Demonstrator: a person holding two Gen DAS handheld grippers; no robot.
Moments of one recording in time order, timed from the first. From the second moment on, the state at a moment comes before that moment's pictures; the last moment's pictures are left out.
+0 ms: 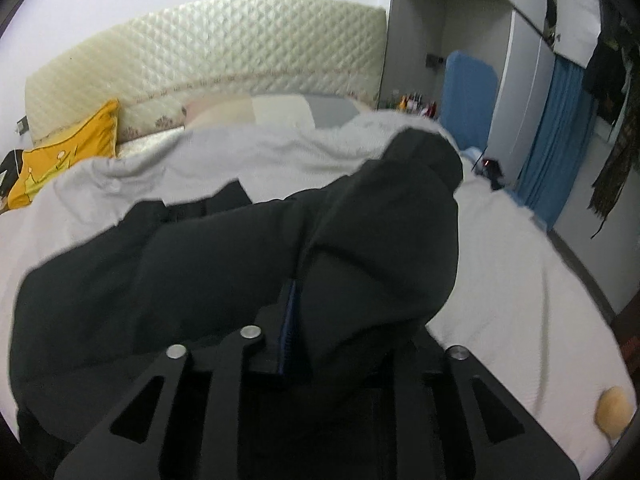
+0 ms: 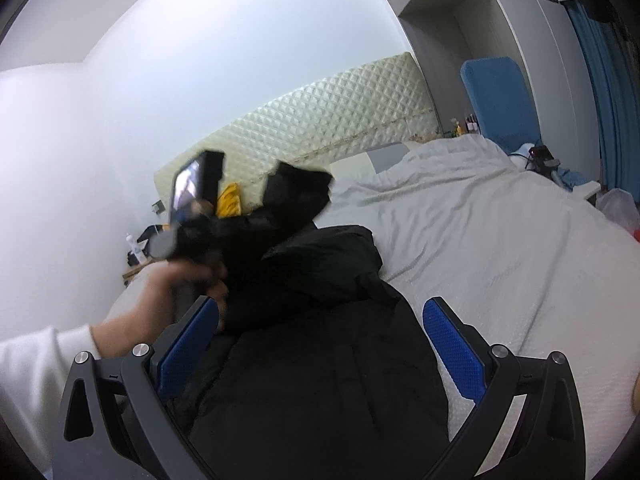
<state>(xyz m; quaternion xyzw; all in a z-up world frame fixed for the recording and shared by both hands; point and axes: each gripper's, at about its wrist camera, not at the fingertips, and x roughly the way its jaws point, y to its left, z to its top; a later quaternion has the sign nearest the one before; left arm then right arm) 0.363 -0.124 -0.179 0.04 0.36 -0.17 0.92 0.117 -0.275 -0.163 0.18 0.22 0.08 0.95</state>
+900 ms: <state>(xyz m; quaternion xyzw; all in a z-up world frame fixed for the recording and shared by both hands) 0.327 -0.044 -0.147 -0.01 0.33 -0.15 0.93 0.170 -0.242 -0.145 0.15 0.22 0.09 0.96</state>
